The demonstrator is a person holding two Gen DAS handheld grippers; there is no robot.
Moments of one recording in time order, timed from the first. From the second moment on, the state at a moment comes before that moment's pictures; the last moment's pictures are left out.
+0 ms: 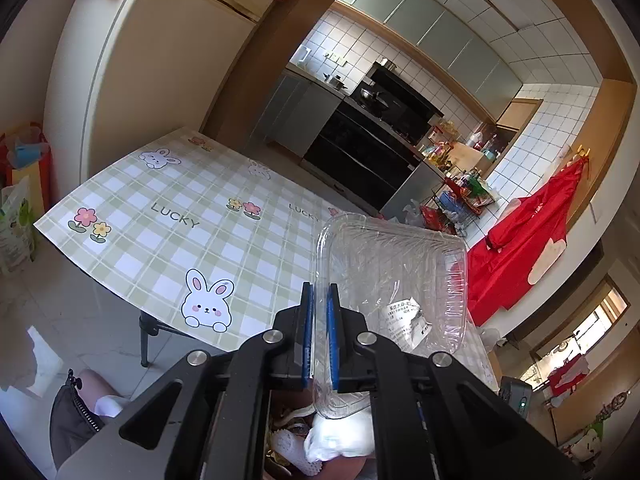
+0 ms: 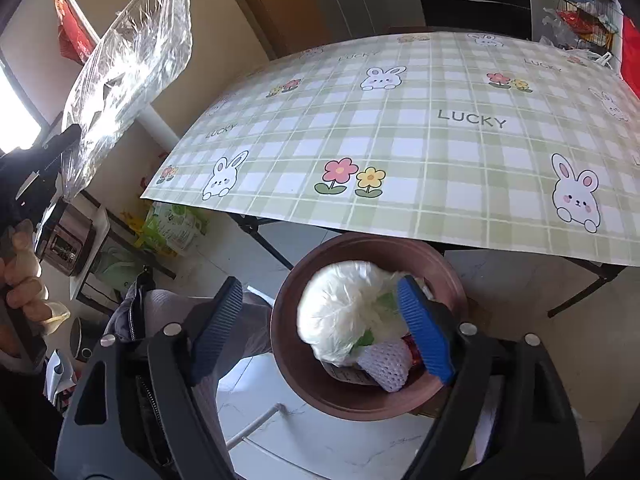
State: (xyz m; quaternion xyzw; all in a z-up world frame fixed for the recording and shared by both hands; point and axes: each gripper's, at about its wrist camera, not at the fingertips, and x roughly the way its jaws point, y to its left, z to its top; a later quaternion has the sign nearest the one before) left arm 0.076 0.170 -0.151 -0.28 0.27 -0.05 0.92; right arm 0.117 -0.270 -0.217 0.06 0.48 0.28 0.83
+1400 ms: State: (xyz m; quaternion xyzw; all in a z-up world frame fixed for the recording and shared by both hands) left arm 0.128 0.011 -0.228 -0.06 0.43 -0.14 0.89; right arm 0.123 -0.420 -0.133 0.16 0.36 0.17 0.90
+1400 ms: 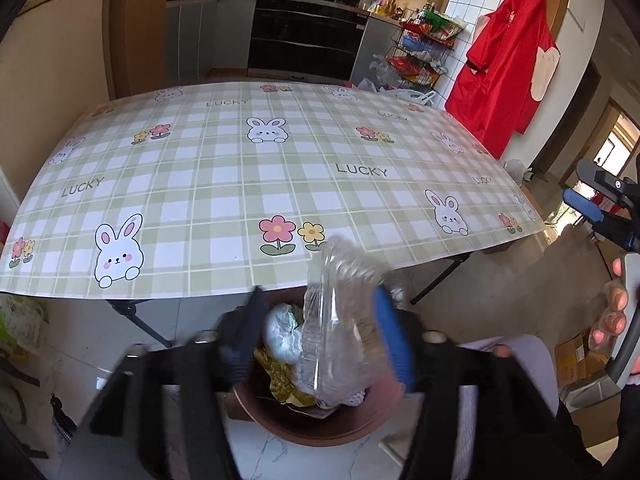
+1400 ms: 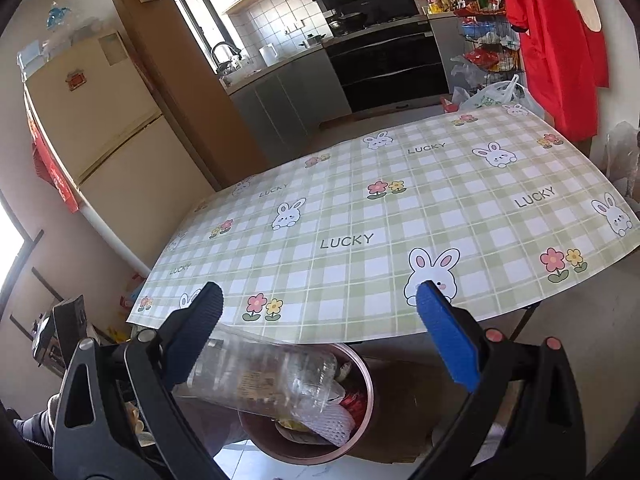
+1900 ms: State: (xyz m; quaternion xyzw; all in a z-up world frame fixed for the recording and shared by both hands) left arm 0.127 0.024 -0.158 -0.03 0.35 -0.13 0.93; right arm 0.124 -0.396 -0.116 0.10 0.37 0.16 0.91
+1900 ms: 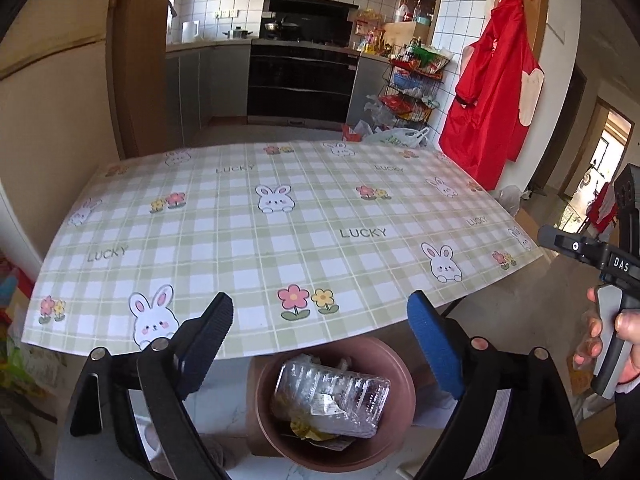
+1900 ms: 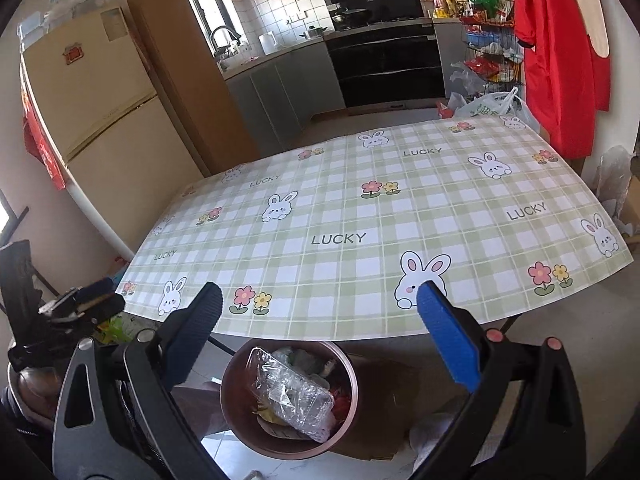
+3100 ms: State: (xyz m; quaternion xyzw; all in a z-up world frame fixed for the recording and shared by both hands) left arm 0.059 0.033 0.004 0.01 0.17 -0.08 0.98; right arm 0.059 -0.346 0.019 0.00 0.25 0.10 0.96
